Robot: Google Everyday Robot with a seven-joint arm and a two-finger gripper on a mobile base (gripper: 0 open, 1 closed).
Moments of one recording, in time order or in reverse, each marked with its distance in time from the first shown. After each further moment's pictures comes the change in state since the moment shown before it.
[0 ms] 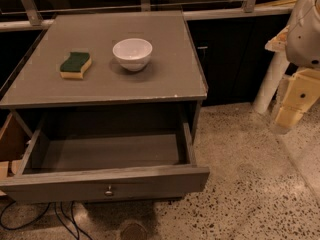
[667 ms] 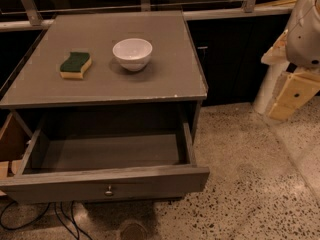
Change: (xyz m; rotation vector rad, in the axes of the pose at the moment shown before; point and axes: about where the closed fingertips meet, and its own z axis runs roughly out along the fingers) arm 0.000 0.000 0.000 0.000 0.000 0.000
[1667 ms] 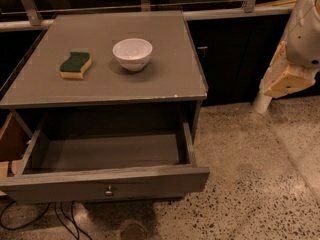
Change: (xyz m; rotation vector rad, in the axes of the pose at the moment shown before) arm 0.000 0.000 0.000 0.000 0.000 0.000
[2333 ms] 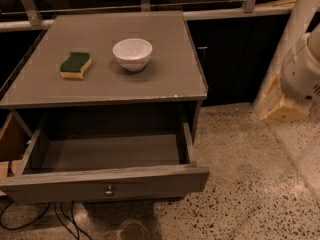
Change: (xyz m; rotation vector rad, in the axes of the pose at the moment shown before) arm 0.011 0.032 0.031 -0.040 -0.001 0.001
